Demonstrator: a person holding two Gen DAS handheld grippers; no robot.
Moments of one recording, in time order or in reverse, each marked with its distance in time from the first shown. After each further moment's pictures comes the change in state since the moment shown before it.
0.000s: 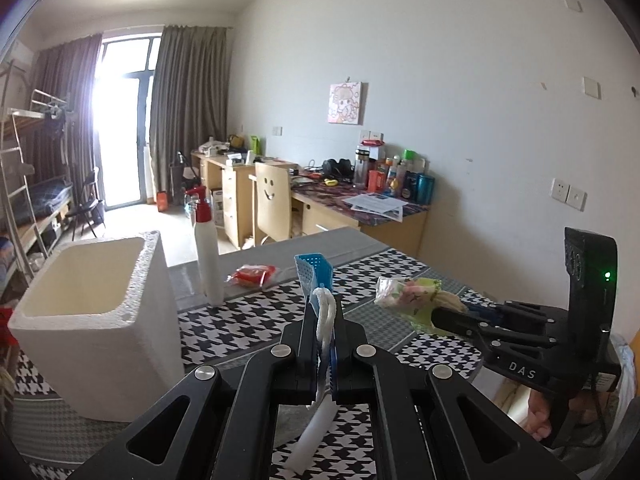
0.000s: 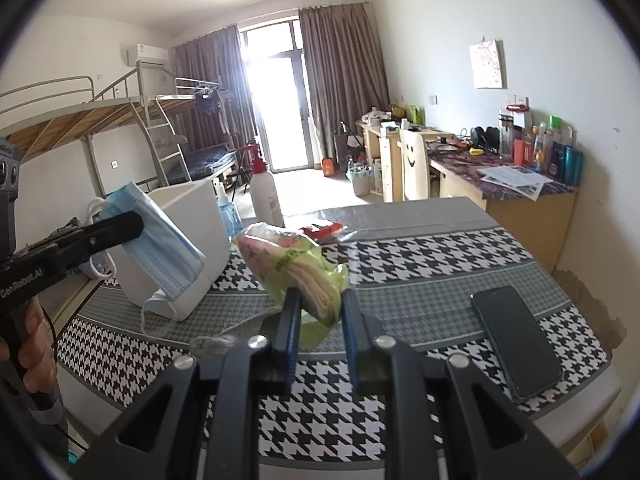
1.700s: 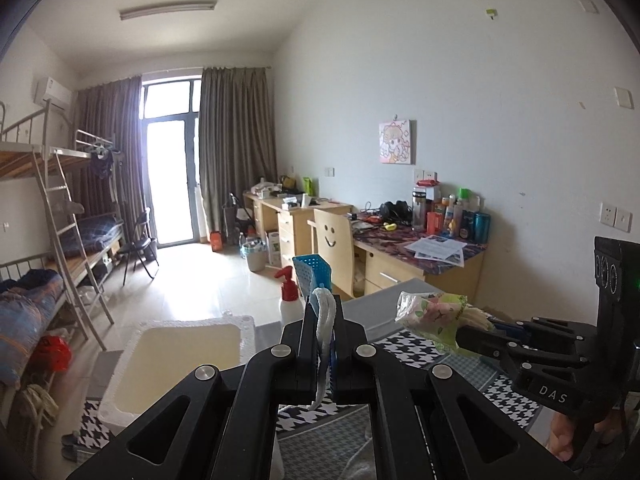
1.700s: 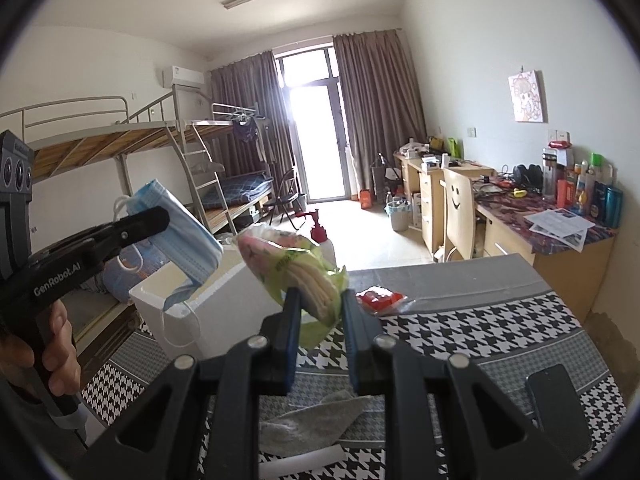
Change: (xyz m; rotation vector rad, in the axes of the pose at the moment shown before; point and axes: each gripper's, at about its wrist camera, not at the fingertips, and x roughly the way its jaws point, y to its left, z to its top) left arm -0.014 0.042 0.061 0.036 -0.138 0.211; right arm 0.024 0.042 0.068 -0.036 -0.109 0.134
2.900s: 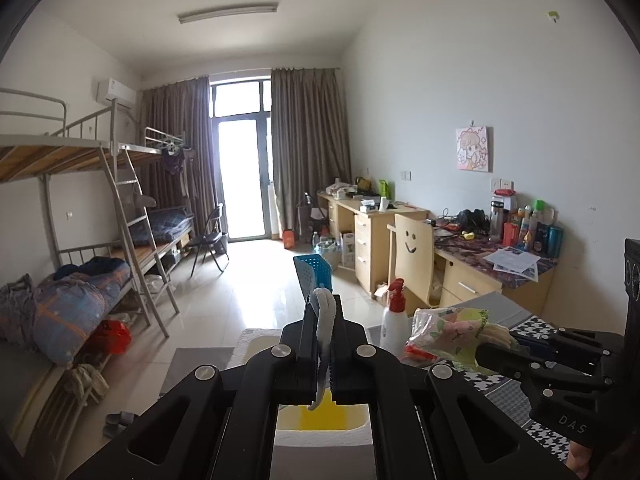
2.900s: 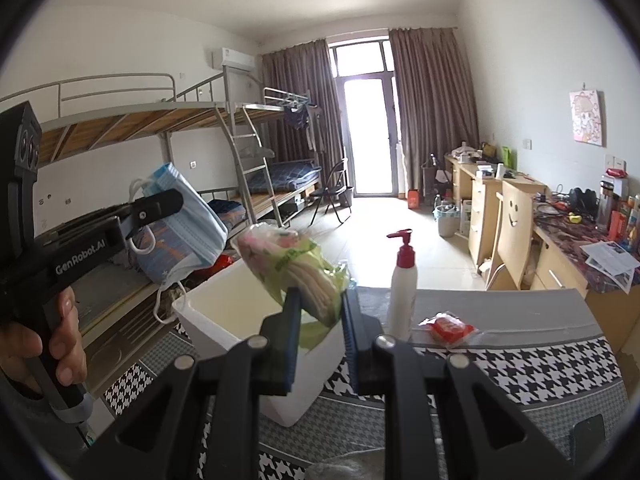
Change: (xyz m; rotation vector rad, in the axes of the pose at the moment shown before) left arm -0.007 0.059 0.016 -0.048 0.005 0.272; right arm 0.053 0.058 0.032 -0.107 0.042 0.159
